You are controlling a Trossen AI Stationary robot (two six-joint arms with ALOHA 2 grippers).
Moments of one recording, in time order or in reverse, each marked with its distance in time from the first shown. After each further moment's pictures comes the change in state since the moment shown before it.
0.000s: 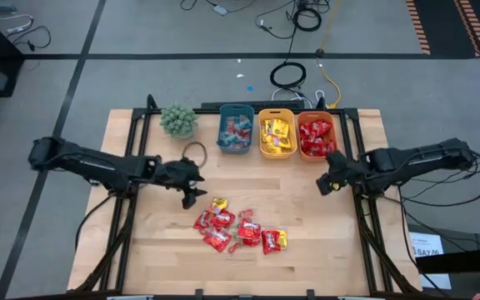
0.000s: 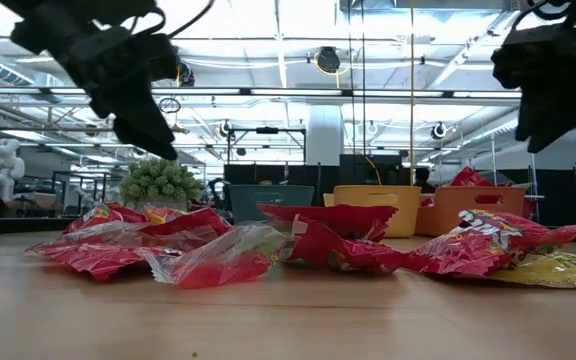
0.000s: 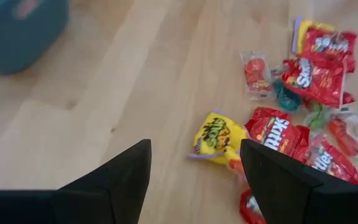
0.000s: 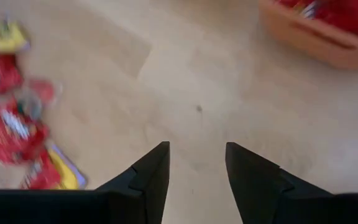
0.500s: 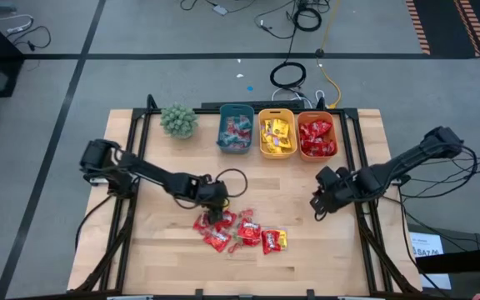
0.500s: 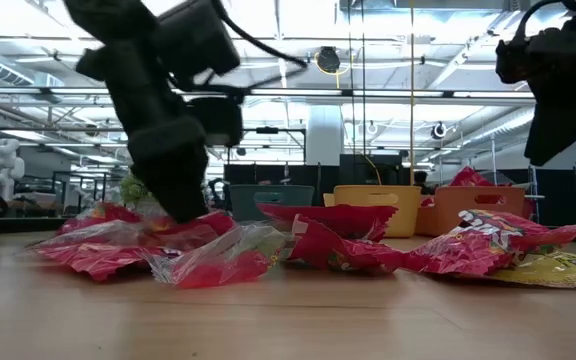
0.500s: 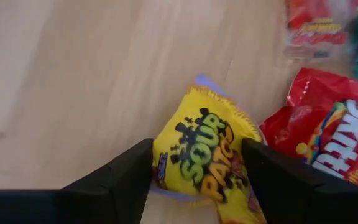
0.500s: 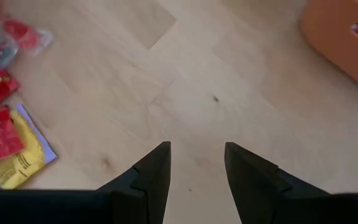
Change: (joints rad) left arm -0.102 0.628 0.300 -0.028 -0.035 -0.100; right arm 0.293 0.228 0.000 0.068 0.179 0.049
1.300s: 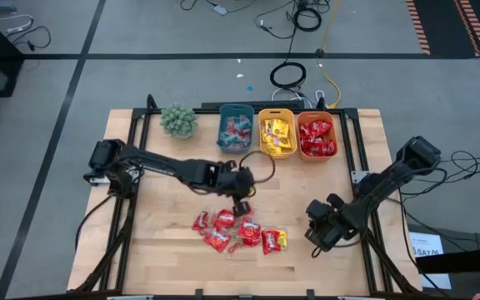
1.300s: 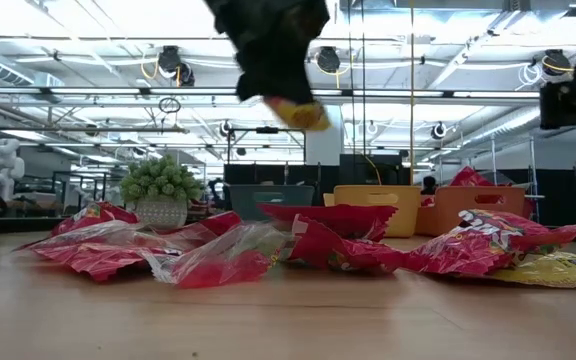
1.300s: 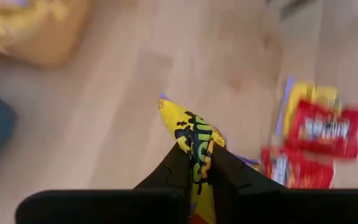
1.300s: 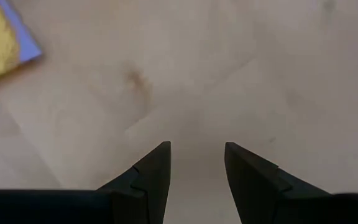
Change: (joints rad) left arm 0.042 0.075 0.559 -0.304 -0.072 0.096; right arm 0.281 0.461 0.000 0.232 -0.037 0.167
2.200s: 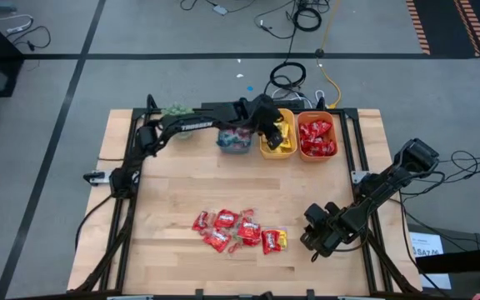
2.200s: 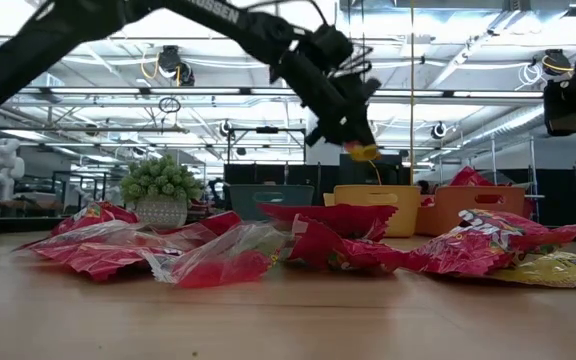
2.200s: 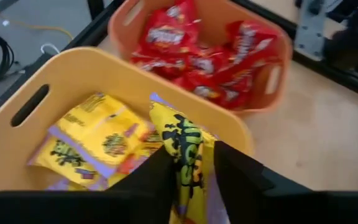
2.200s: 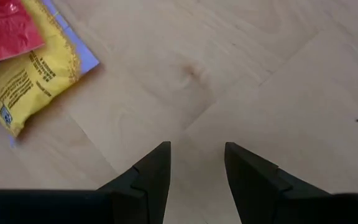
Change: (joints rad) left arm 0.478 0.424 0.563 0.073 0.287 0.190; right arm 0.029 0.041 0.000 0.160 -0.011 0.159
